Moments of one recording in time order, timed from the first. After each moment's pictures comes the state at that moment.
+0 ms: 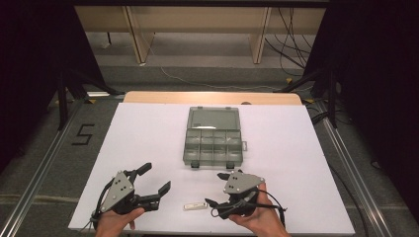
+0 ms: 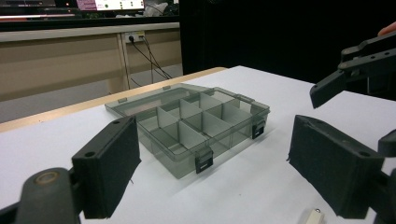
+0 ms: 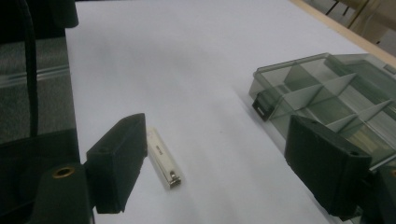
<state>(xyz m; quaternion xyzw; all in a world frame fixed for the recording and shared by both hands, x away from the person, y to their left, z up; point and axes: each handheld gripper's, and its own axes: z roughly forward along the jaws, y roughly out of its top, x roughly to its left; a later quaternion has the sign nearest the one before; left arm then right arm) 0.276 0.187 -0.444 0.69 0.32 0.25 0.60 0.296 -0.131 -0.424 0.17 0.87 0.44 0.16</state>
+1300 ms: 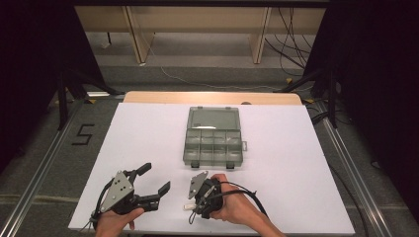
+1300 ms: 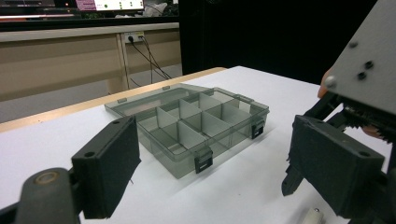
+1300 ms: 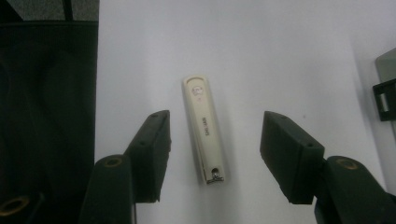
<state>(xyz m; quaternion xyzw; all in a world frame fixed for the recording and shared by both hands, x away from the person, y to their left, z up) 0.275 0.187 -0.444 0.68 0.32 0.25 0.60 0.322 -0.057 -0.448 0.05 0.97 0.23 0.05</state>
